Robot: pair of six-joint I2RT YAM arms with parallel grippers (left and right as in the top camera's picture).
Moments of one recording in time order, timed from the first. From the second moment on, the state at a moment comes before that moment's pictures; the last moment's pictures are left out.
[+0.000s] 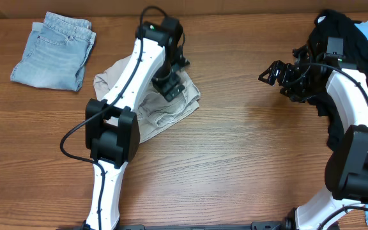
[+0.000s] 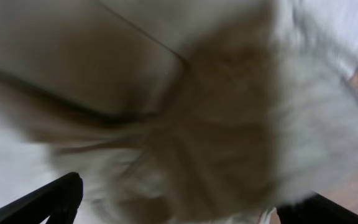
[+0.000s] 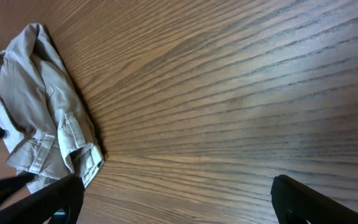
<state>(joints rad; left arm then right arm) -0.37 2.34 2.14 -1.41 -0.04 0.42 -0.16 1.88 1.44 -0.83 -0.55 0.20</state>
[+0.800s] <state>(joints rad) -0.45 2.30 1.80 -1.17 -0.07 0.39 -0.16 1.88 1.44 -0.85 -0.55 0.18</state>
